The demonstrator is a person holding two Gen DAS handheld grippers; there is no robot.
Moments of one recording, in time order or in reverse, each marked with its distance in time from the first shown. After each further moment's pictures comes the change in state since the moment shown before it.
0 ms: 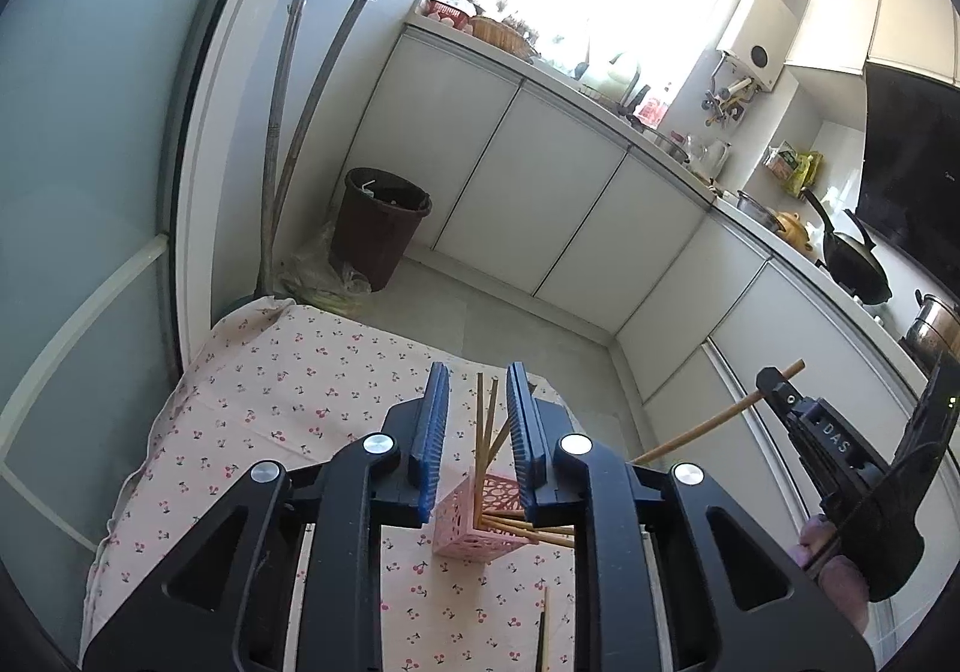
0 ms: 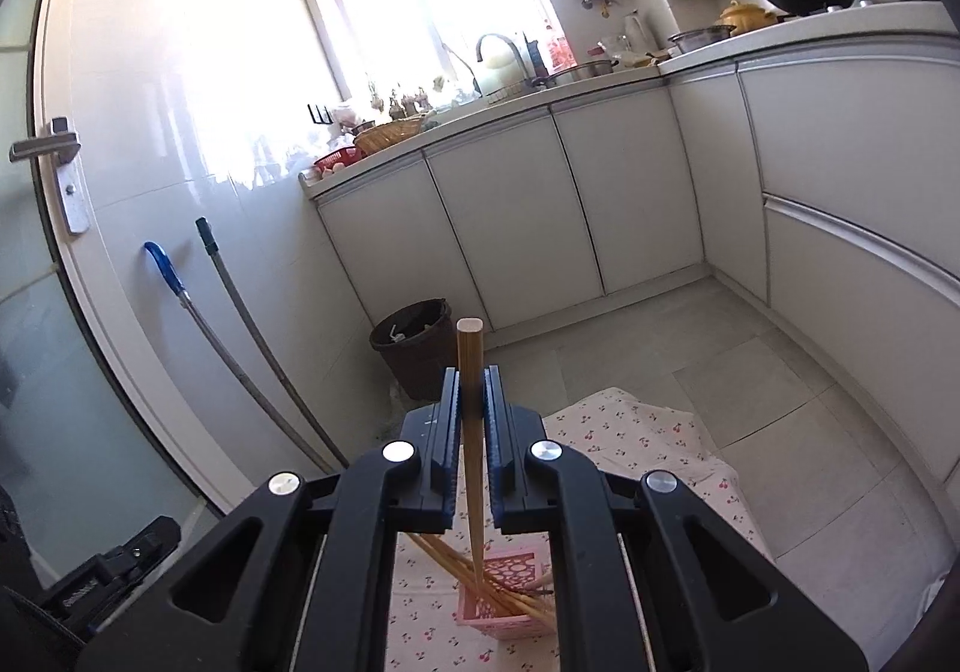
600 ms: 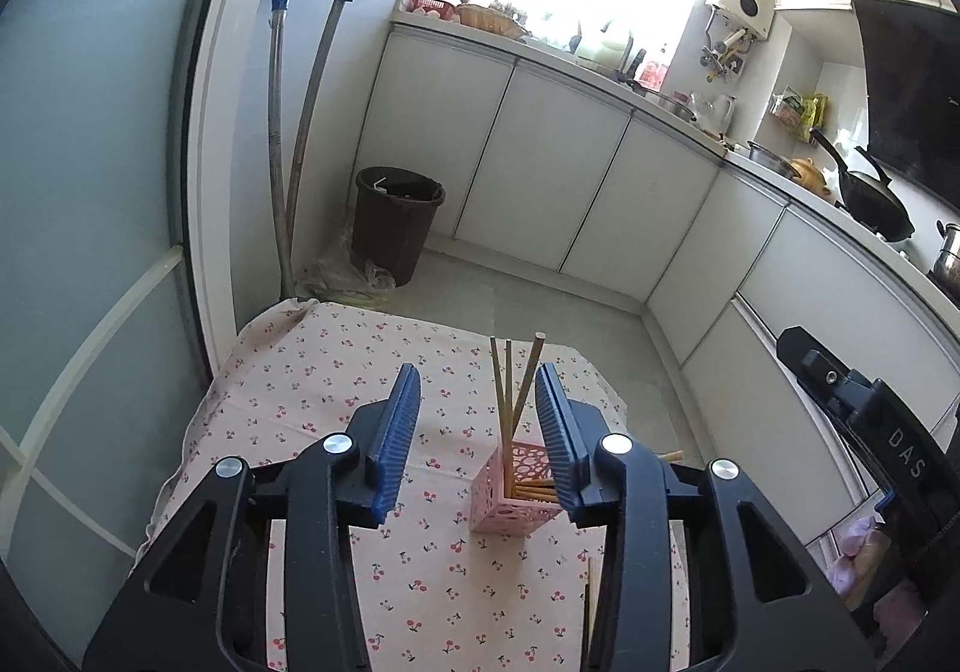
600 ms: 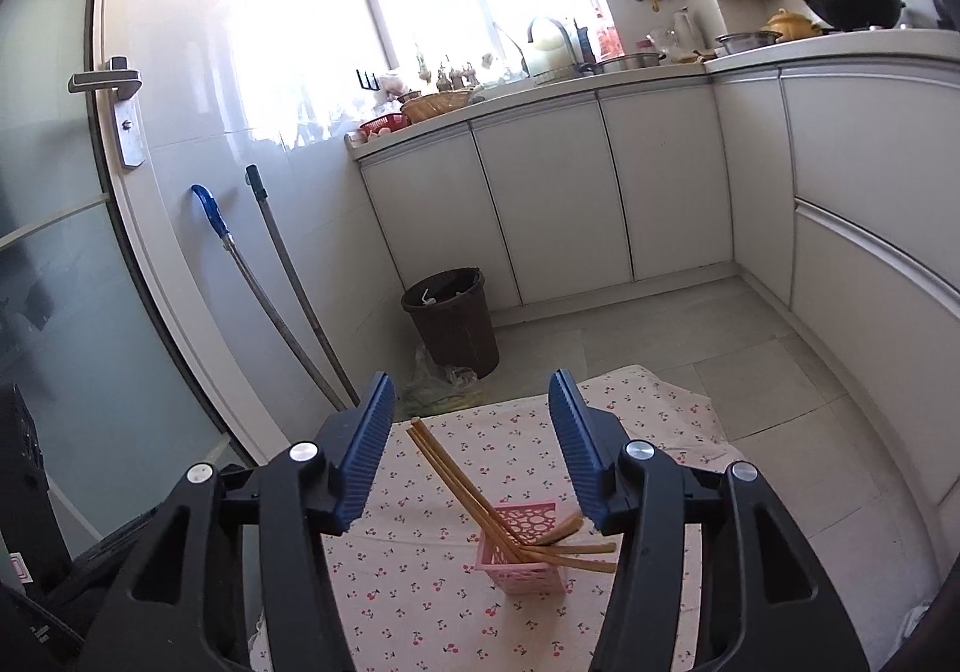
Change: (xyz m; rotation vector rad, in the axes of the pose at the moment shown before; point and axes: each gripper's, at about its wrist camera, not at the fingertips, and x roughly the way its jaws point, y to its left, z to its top) left arm -0.008 -0.020 -0.026 0.123 0.024 0.073; right arm -0.040 0.017 -0.022 -0.091 0.063 0.069
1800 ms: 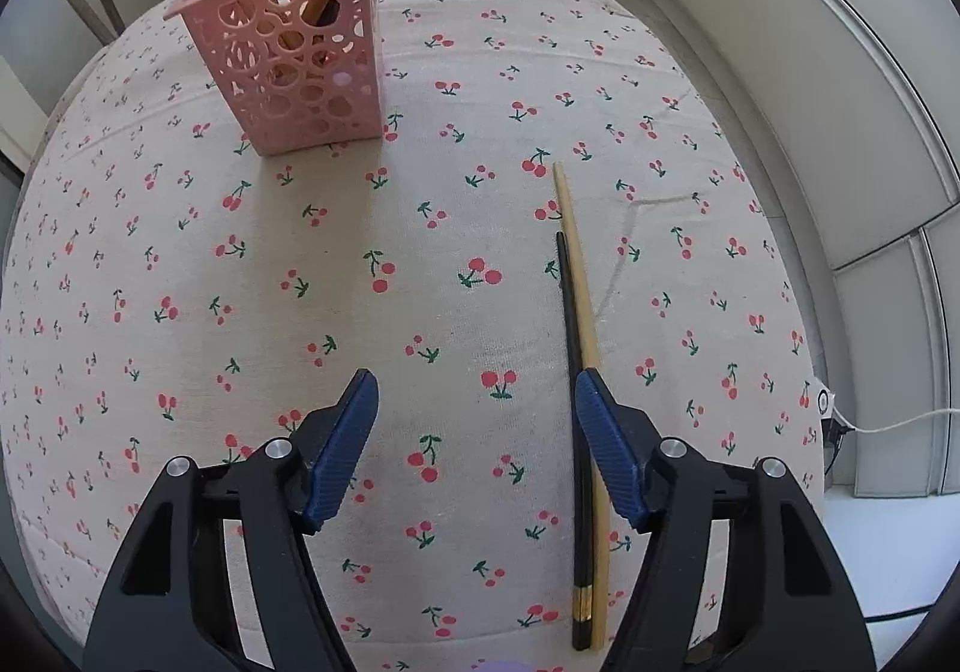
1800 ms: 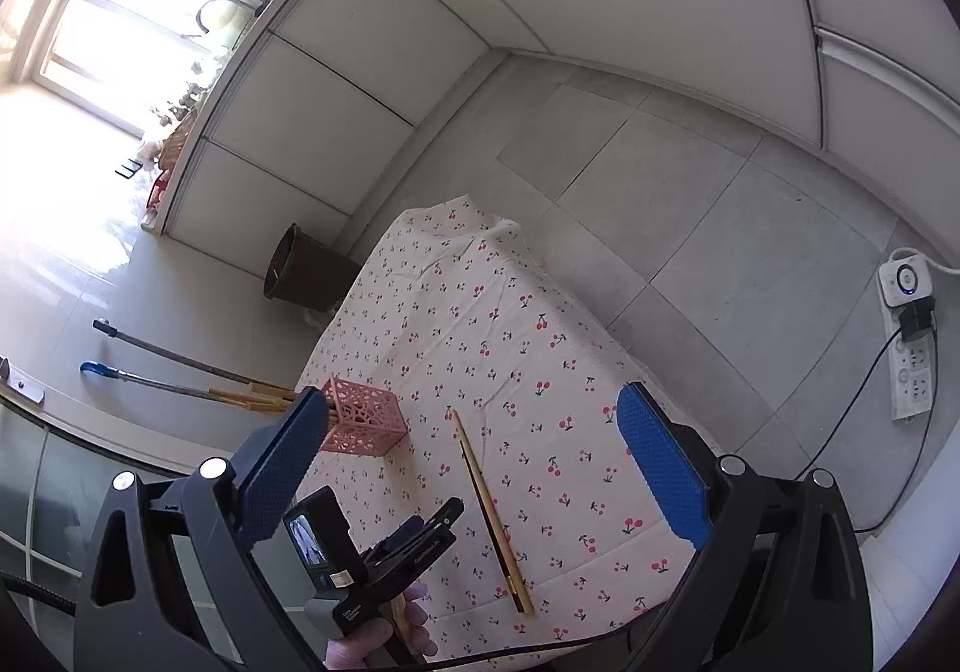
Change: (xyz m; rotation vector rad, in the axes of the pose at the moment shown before) left arm 0.175 -0.095 -0.231 0.269 0.747 0.044; right arm -0.104 -0.251 -0.094 0.724 0.300 -0.179
